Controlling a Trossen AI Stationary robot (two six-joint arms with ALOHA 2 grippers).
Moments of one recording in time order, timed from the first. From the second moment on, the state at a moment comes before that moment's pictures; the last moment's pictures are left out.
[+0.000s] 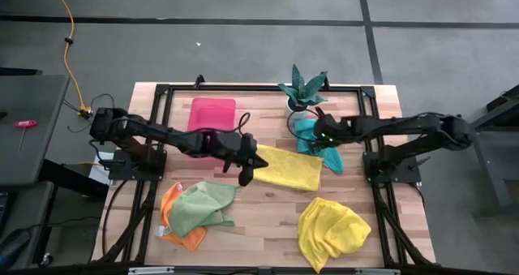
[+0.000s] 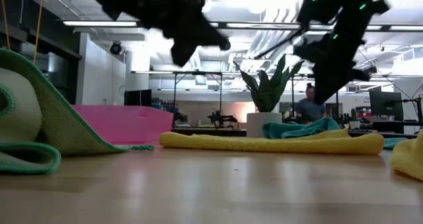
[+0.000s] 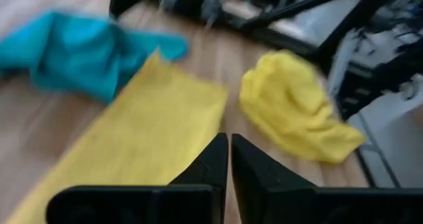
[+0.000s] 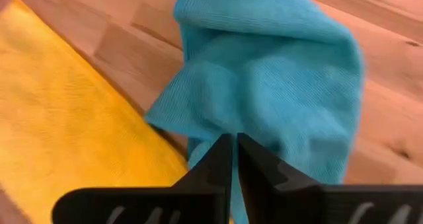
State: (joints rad) left arm 0.07 1.56 0.86 0.21 0.06 -0.36; right arm -0.20 1.23 0.74 -0.67 0.19 0.85
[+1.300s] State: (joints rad) left arm -0.01 1.78 0.84 0.23 0.02 -0.47; right arm -0.65 1.38 0.74 -0.82 0.45 0.51
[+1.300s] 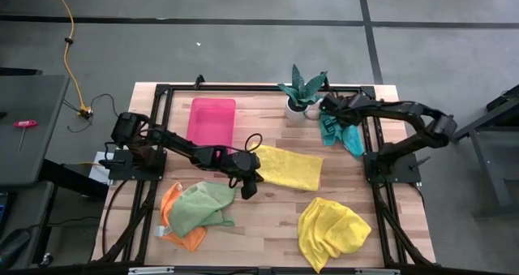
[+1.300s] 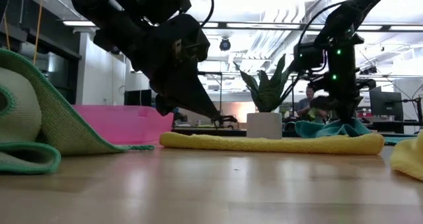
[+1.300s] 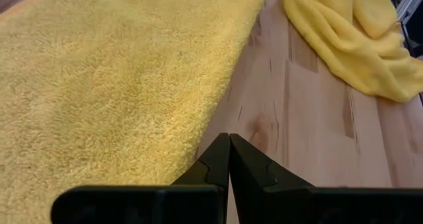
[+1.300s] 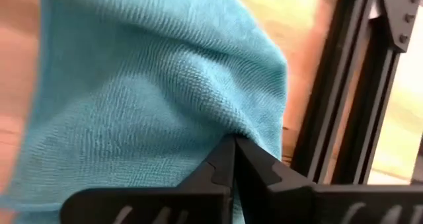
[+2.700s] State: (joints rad) left arm 0.14 1.02 0.84 -0.20 -0.05 -0.21; right arm 0.15 1.34 0.74 -0.73 0.03 1.52
